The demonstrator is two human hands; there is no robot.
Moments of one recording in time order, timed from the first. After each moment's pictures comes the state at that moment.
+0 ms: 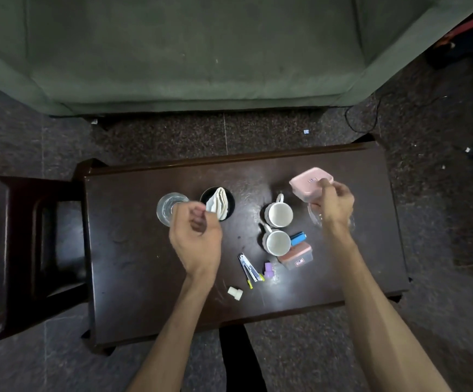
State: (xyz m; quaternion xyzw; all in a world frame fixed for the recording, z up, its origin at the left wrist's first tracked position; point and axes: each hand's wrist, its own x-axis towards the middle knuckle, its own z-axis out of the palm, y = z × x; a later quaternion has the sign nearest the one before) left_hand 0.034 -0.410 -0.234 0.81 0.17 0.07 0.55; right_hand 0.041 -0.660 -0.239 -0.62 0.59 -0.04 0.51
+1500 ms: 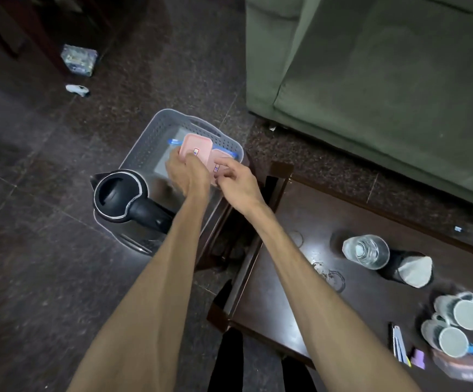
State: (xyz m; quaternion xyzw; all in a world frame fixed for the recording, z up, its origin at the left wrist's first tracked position) left_hand 0.159 0.047 -0.219 0.64 0.54 0.19 0.51; right_hand 0.155 -0.052 -0.200 -0.77 0.06 0.33 0.55
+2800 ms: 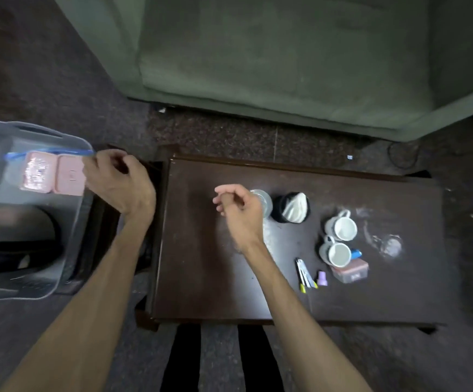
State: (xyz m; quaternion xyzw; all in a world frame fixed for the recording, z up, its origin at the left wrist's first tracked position) left_hand 0.151 -0.109 -0.252 0.87 0.31 0.25 0.29; right_hand 0.078 -0.302 -0.216 -0.71 0.26 0.09 0.65
